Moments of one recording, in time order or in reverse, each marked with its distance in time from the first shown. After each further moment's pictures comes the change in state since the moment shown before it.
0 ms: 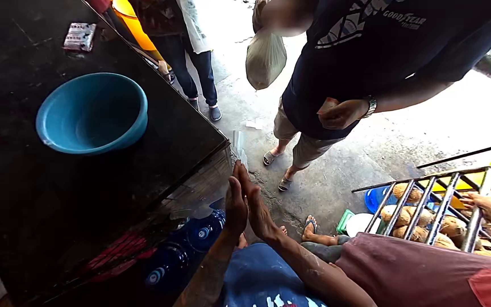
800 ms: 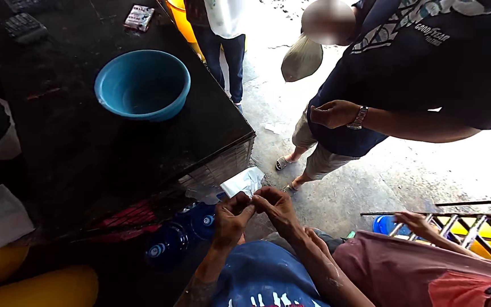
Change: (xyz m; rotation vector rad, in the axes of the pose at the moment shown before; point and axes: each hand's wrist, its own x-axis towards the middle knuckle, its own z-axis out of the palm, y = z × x) left_hand -0.067 0.010 -0.072 0.055 -0.063 -0.006; right_hand -0.021 0.011 -0.015 0.065 -0.058 0.197
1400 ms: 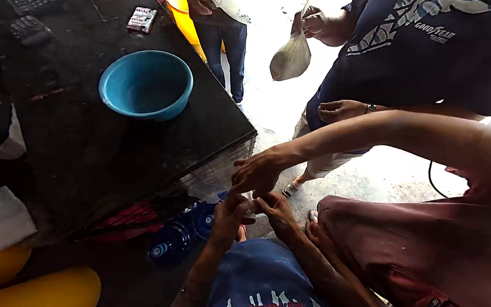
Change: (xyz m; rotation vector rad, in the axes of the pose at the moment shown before) left_hand -0.009 0.014 -0.014 0.026 -0.013 -0.271; right_hand -0.010 0.008 0.011 0.016 0.002 0.077
